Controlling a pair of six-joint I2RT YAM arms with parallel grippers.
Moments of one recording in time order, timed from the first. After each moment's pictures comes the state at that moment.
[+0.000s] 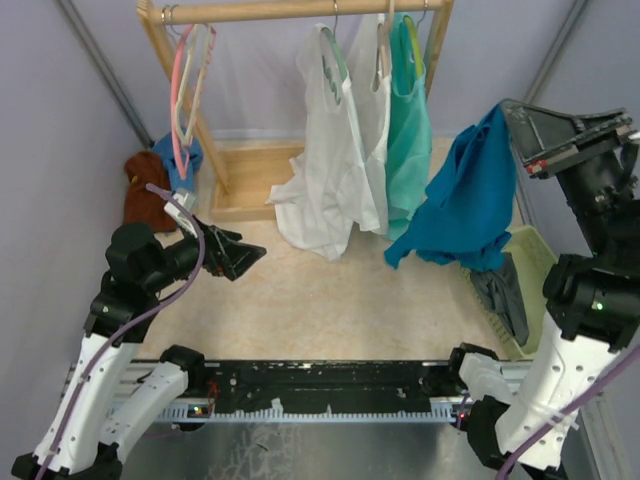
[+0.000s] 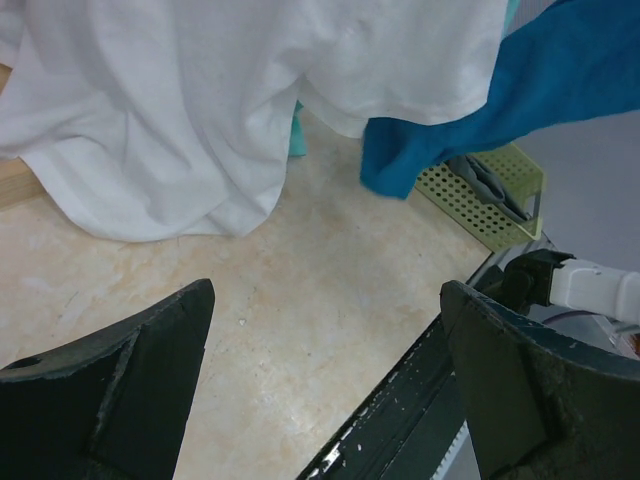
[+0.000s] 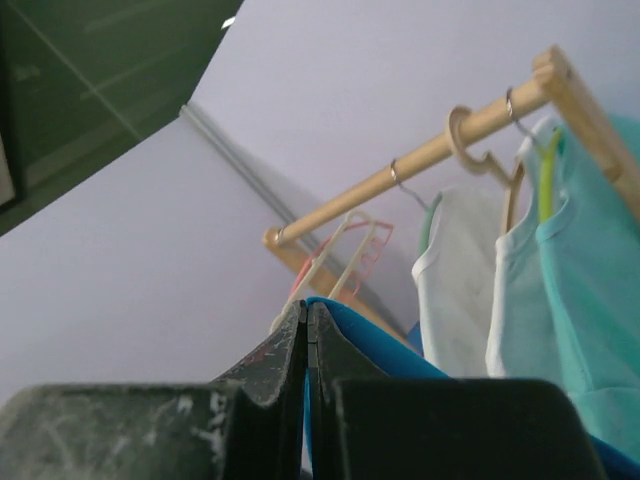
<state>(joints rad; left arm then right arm) -0.34 0.65 0.92 -0.44 0.48 -0.39 -0.32 0.94 1.85 -0.40 -0.60 1.05</state>
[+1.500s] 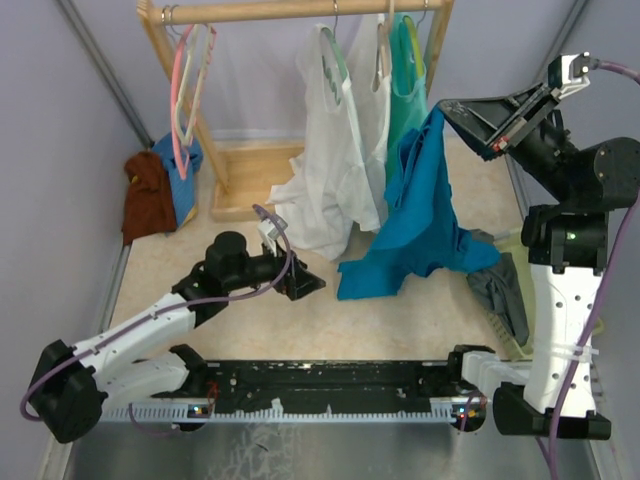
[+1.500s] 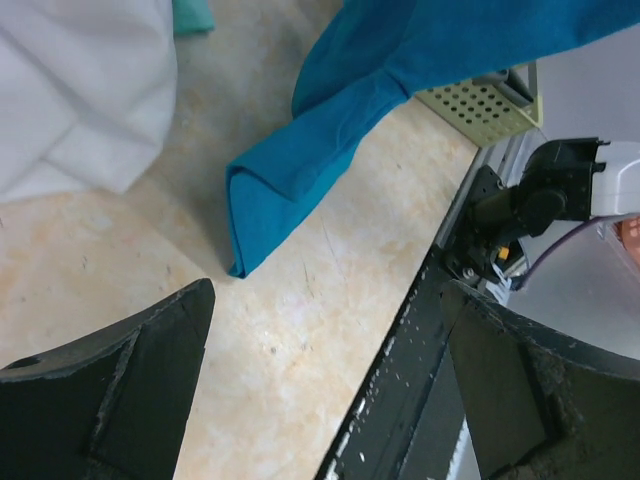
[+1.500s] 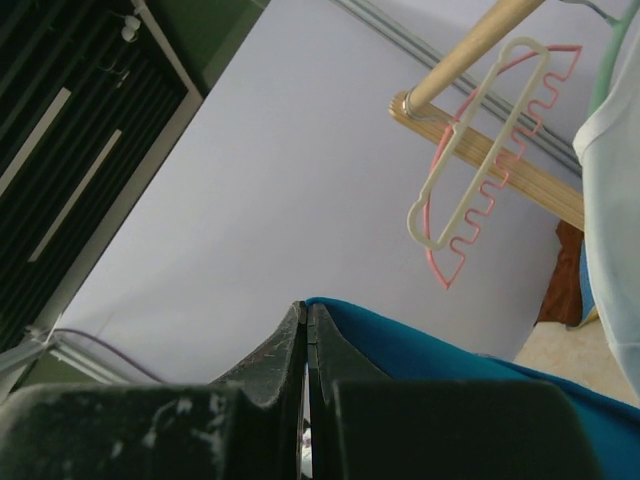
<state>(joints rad) -0.72 0.99 0.56 0.11 0.43 -0.46 -0.06 1.05 1.59 0.00 -0.84 1.47</state>
